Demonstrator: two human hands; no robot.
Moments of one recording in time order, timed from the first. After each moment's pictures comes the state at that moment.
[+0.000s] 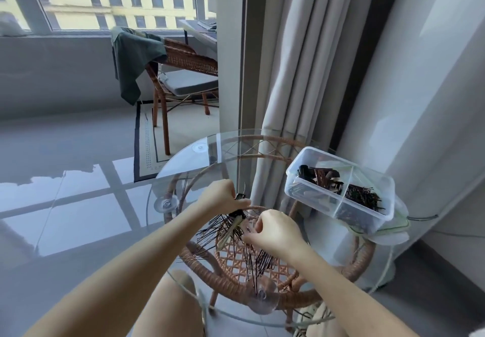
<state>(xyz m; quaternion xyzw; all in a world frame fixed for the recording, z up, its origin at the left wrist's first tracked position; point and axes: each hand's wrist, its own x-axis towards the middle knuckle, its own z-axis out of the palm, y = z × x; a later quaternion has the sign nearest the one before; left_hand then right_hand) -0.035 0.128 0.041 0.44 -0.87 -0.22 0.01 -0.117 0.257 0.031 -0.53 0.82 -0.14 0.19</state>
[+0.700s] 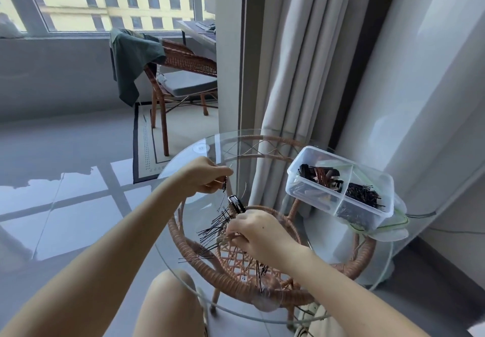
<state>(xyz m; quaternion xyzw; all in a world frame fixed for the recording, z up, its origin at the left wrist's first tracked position) -0.009 0.100 0.086 0.46 -0.68 -0.56 0.13 -0.103 0.253 0.026 -0.77 0.61 -0.19 0.04</state>
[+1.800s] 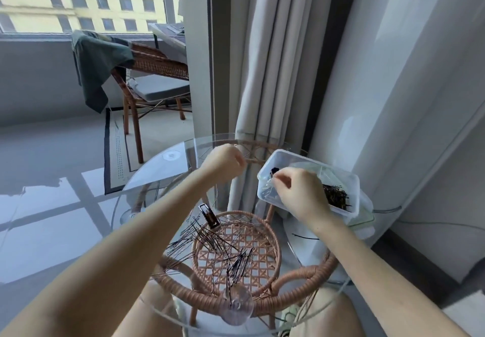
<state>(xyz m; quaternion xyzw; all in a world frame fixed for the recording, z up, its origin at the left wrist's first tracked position) -0.106 0.128 0.105 0.36 -0.89 -0.24 0.14 -0.196 0.277 0.086 -0.48 0.81 -0.34 -0.03</state>
